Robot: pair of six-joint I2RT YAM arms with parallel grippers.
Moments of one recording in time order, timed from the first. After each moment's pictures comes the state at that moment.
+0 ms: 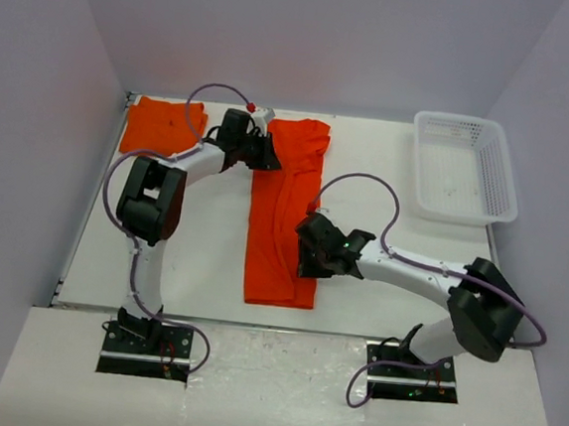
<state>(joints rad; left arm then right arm) -0.31 2.15 1.53 -0.09 0.49 -0.32 0.92 1.51 0.89 -0.50 0.12 0.79</state>
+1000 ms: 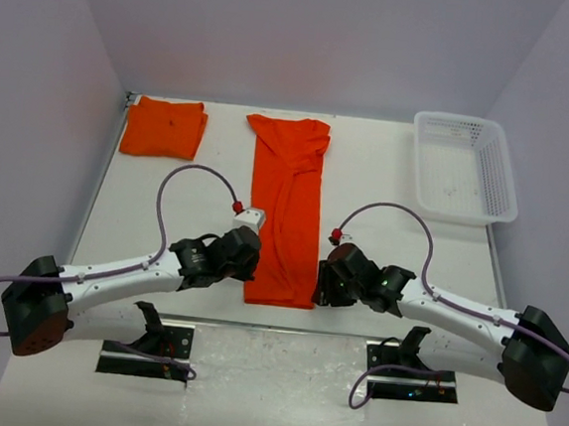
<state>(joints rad) -0.95 1.14 0.66 -0.39 -0.29 -0.66 0.94 1.09 0.55 -0.44 0.03 0.81</state>
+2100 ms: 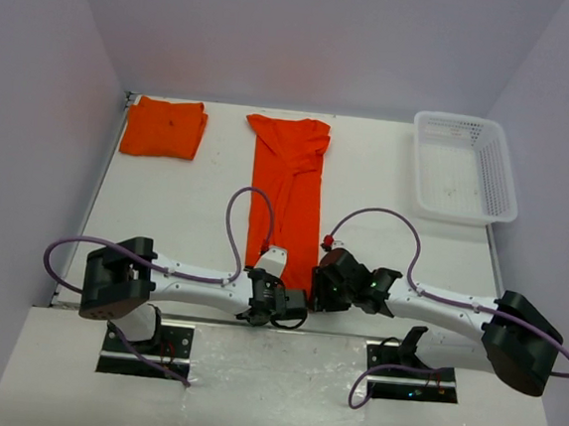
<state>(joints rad) -1.39 1.60 0.95 -0.94 -0.63 -1.20 0.98 1.21 0.52 -0.33 0.00 0.83</state>
